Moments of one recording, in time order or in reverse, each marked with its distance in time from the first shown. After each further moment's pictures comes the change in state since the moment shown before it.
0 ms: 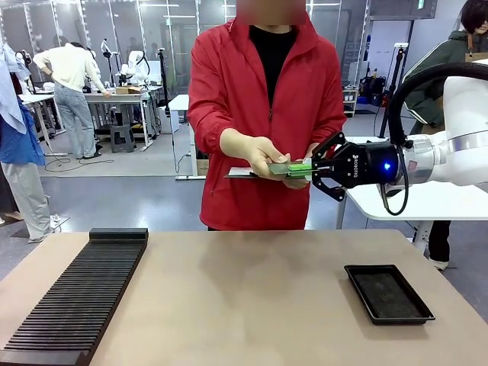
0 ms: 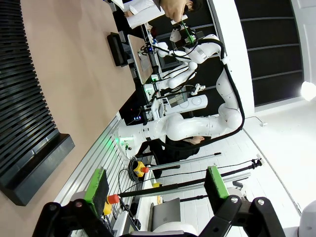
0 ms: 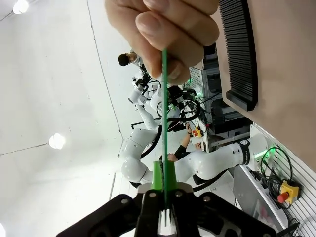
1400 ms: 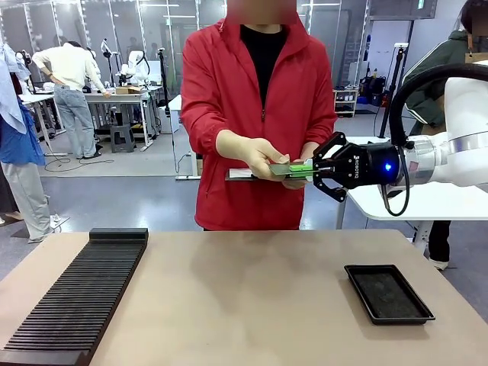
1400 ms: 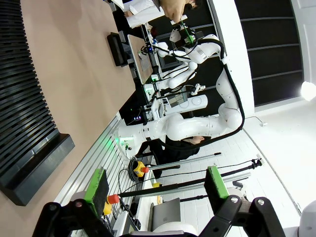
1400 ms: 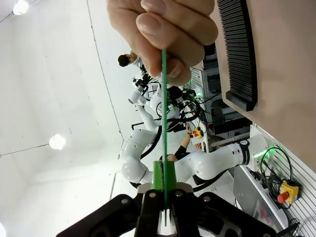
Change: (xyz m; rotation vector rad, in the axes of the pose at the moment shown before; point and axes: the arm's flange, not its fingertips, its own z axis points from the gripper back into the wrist) left arm 0.000 0.000 0.000 0.000 0.000 0.000; right arm 0.000 -0.001 0.000 -0.001 0.000 -0.001
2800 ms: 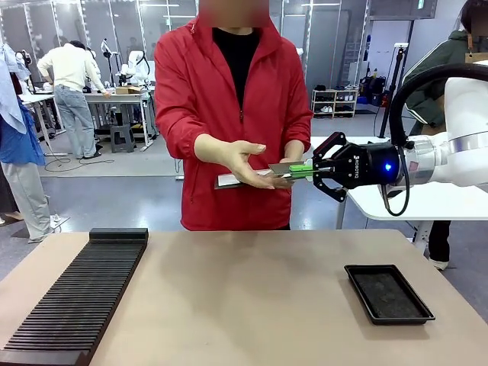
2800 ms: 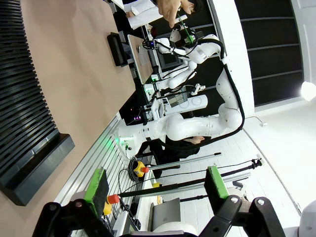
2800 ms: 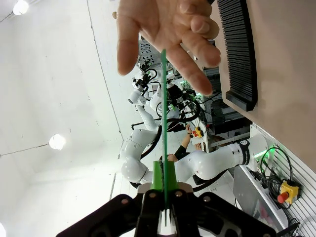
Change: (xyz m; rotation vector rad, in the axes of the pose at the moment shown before) left arm 0.000 0.000 0.000 0.000 0.000 0.000; right arm 0.000 0.000 0.000 0.000 0.000 0.000
